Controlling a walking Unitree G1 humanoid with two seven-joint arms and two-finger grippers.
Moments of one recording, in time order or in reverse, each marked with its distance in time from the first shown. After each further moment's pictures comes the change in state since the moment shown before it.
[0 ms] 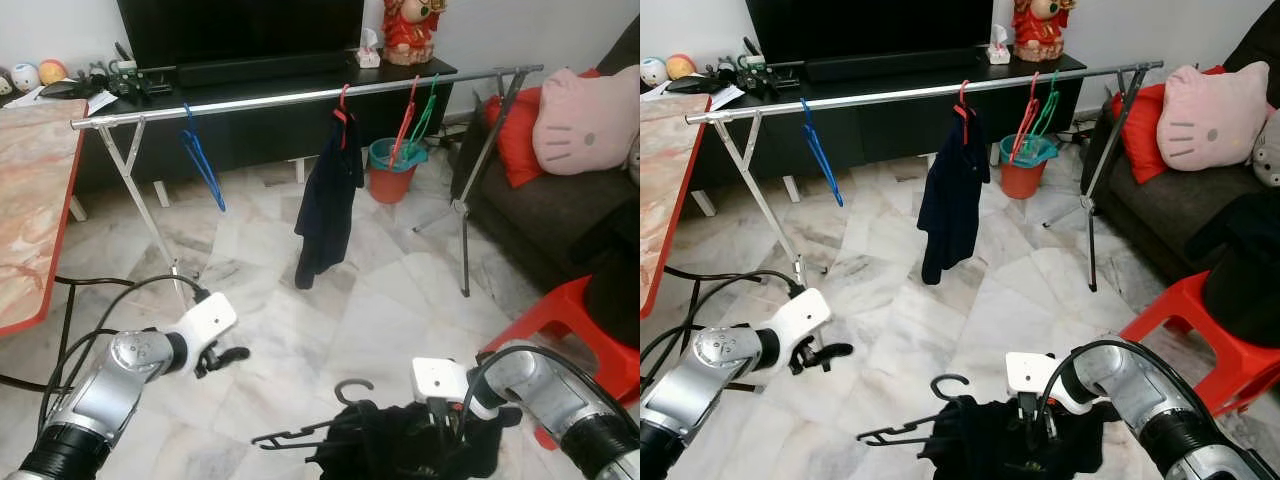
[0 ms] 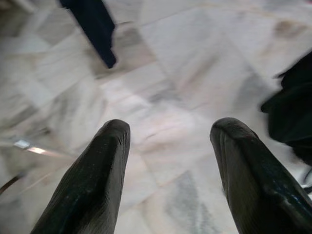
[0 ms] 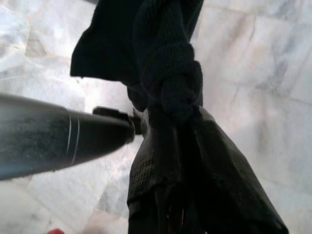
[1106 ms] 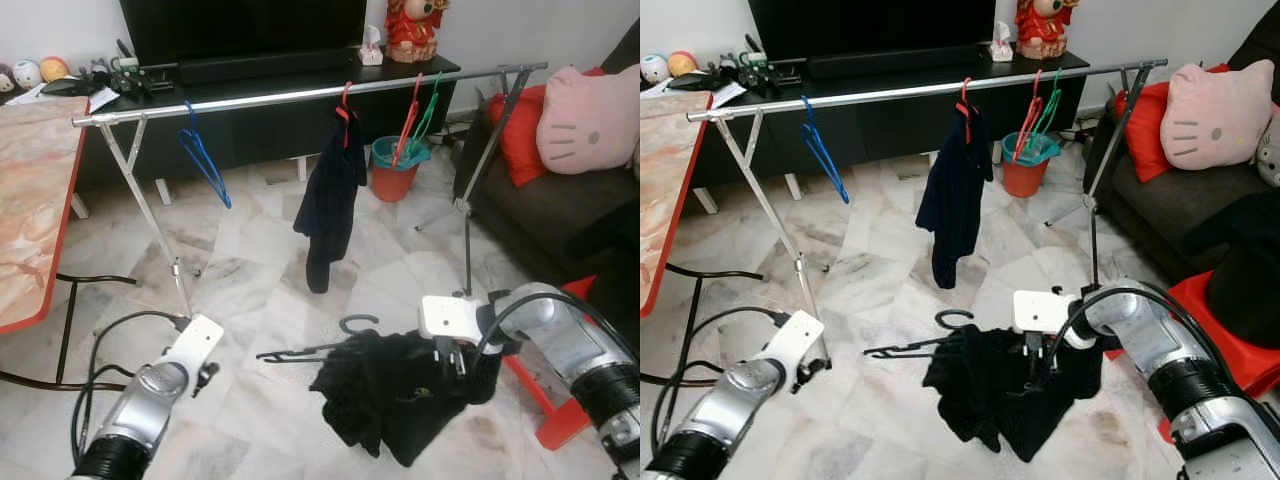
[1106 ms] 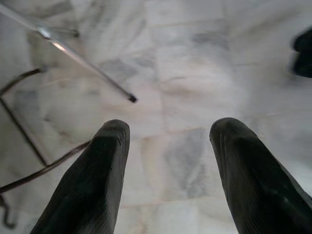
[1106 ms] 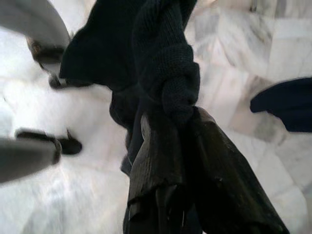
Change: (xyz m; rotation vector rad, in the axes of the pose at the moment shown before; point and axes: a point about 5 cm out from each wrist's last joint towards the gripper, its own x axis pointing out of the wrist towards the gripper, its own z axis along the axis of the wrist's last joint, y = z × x) left arm 0.032 -0.030 -0.053 -0.270 0.275 0.267; right arm -0.050 -0.046 0.045 -0.152 -0.130 -0.223
